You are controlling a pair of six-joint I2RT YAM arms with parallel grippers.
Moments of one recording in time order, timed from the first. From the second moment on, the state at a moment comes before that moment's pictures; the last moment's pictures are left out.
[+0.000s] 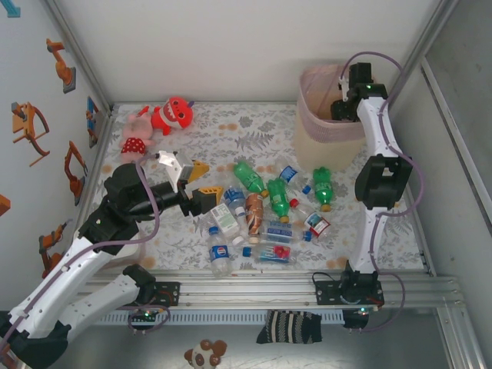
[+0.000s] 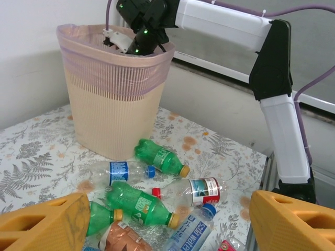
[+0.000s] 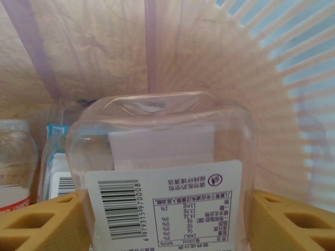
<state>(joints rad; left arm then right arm) -0.68 0.76 0.91 -0.32 0.44 -0.10 0.00 2.20 2.24 -1.01 0.13 -0.20</state>
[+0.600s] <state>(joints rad) -0.68 0.78 0.92 -0.49 0.24 -0.21 0.00 1.97 2.22 -1.01 0.07 -0.12</state>
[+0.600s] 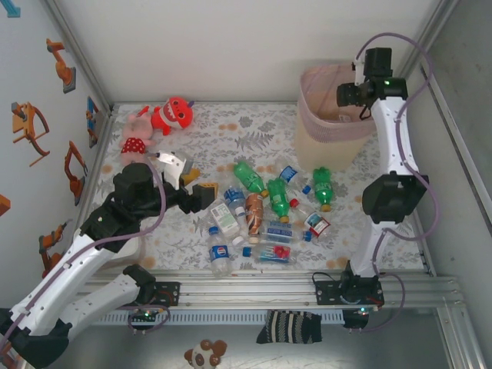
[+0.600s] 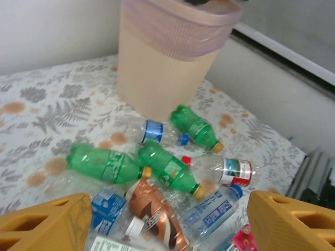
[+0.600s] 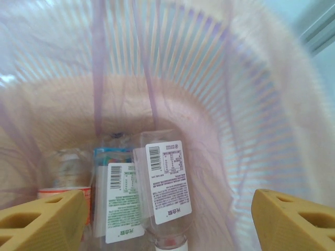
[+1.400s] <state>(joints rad) -0.75 0.83 0.70 -0.83 0.02 -0.84 0.08 1.39 1.59 -0.81 -0.03 0.05</state>
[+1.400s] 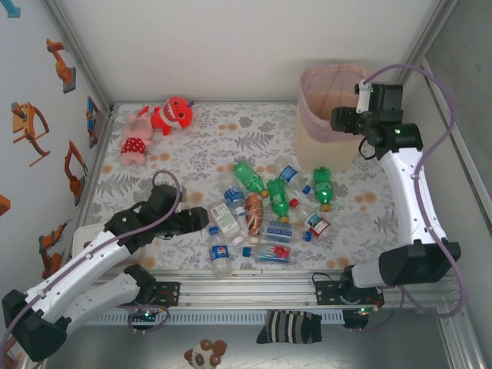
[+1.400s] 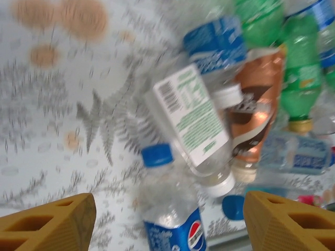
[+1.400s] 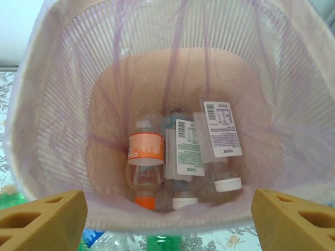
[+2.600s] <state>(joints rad) -1.07 1.26 0.64 -0.71 0.07 -1.11 0.09 1.27 1.48 -0.79 -0.07 0.07</state>
